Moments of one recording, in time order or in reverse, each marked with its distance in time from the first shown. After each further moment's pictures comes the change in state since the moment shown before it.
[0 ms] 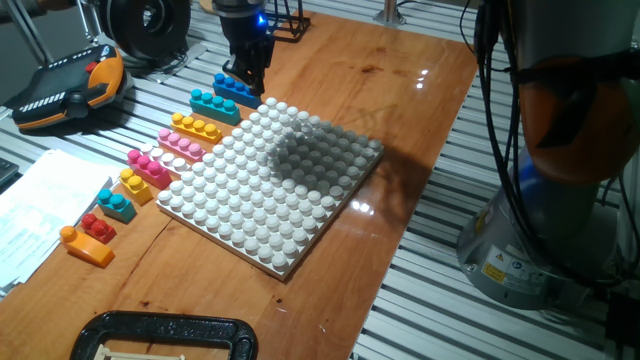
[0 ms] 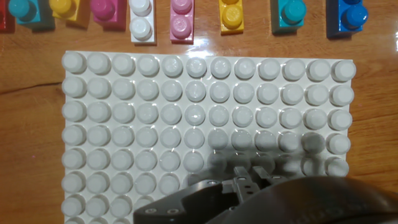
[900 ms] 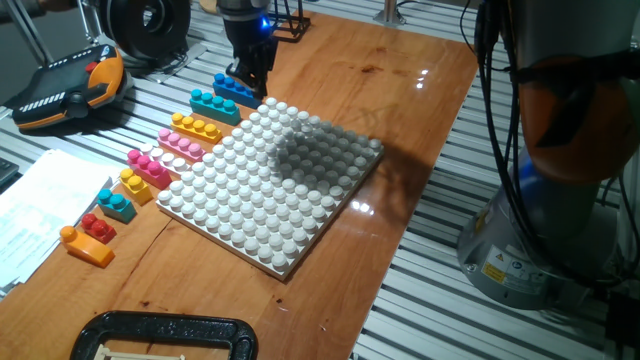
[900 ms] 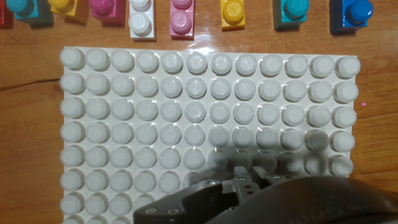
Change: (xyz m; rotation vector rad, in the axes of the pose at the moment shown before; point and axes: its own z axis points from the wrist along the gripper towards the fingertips) arm 0.003 0.001 0.007 -0.007 0.001 0.012
